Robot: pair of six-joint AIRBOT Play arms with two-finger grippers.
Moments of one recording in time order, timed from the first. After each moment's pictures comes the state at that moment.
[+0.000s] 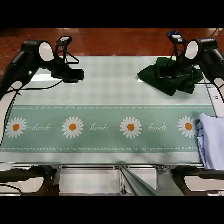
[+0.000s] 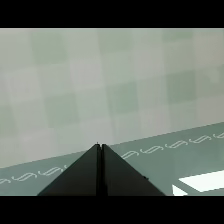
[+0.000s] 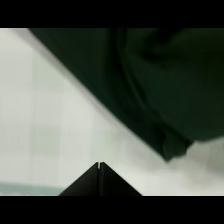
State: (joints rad) left arm -0.28 -1.50 1.49 1.47 -1.18 -1.67; right arm 0.15 -1.52 1.52 -1.64 1.15 1.67
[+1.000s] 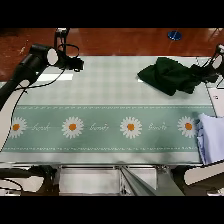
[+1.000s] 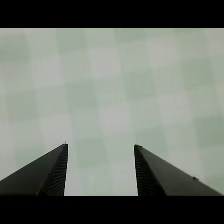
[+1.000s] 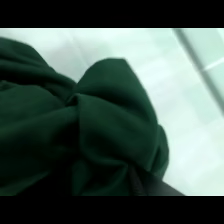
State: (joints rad) left arm -0.26 -1.58 1.49 1.63 -0.82 -1.67; right arm -0.28 -1.76 1.52 -1.63 0.84 1.87
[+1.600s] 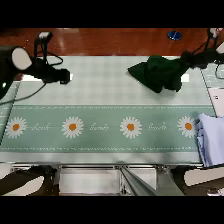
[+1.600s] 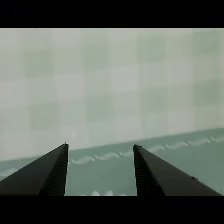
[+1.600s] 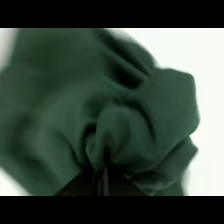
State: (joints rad) left arm -0.20 -1.21 1.22 1.44 -1.09 -1.60; right arm -0.20 -1.64 1.68 -1.20 0.96 1.48
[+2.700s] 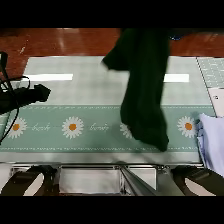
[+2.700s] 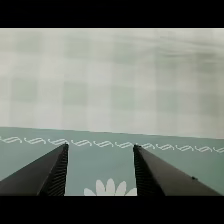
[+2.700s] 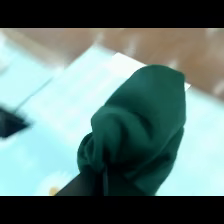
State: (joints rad) left arm -0.02 -0.72 0.79 1.40 -0.87 -1.64; right arm 0.37 -1.15 1.64 -0.95 1.10 1.31
